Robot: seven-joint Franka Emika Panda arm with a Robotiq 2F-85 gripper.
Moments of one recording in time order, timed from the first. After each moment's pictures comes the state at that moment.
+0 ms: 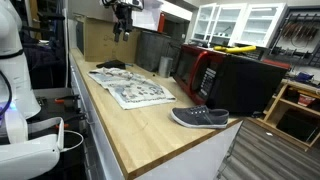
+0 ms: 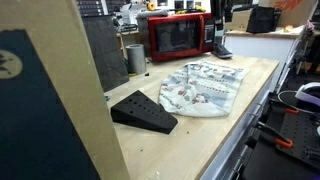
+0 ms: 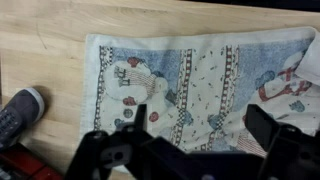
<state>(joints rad) 0.01 -0.32 0.16 -2.26 -0.15 1.79 0.09</state>
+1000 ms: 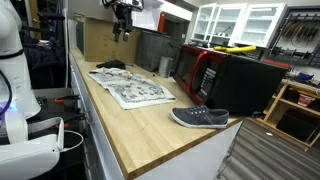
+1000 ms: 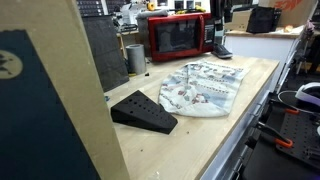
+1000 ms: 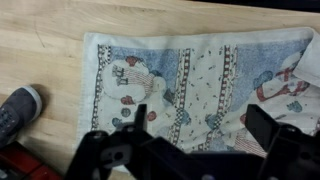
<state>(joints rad) 0.02 -0.31 0.15 -2.26 -0.15 1.80 0.09</state>
